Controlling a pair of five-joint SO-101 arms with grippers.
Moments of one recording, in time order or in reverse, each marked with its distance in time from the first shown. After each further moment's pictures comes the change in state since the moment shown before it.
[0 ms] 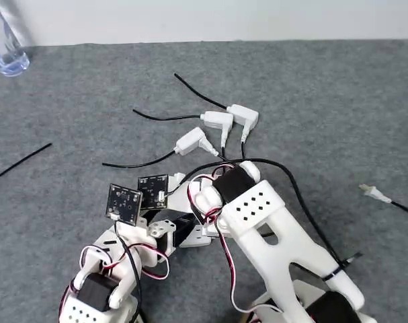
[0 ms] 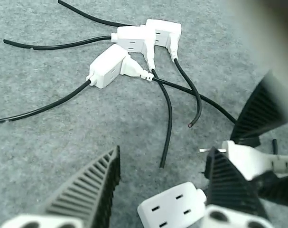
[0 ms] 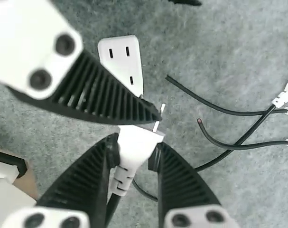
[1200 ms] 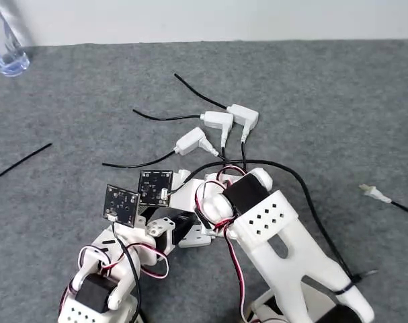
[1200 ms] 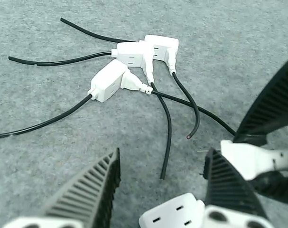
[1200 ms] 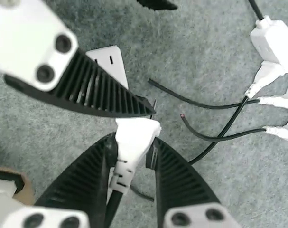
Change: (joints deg) left arm -0.1 -0.1 -1.0 -0.5 0.0; right arm -0.3 -7.1 0.1 -1.5 -4.0
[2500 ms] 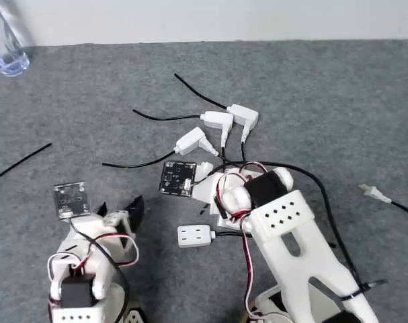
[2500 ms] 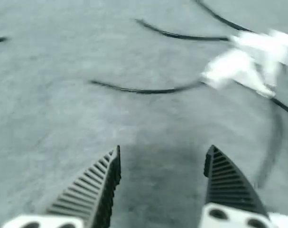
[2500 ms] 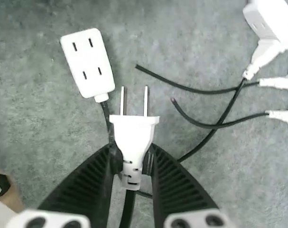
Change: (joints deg) left arm -27.2 0.0 -4.7 13.1 -0.5; right arm 10.4 -1.7 5.9 -2.7 5.3
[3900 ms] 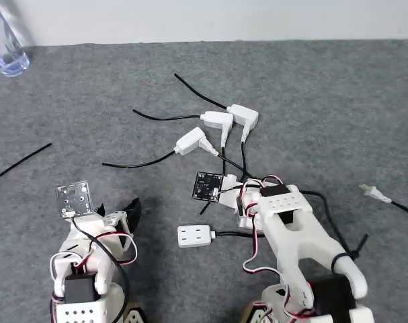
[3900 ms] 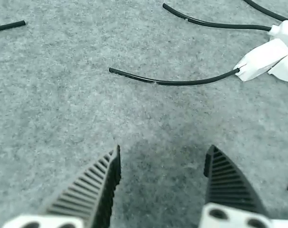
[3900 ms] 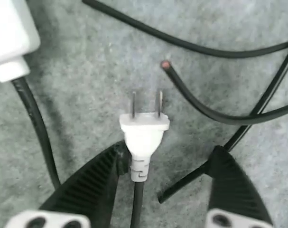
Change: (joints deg) left arm -3.0 0.0 6.1 -4.7 -2.7; right arm 14.9 17.7 23.2 -40.3 12.3
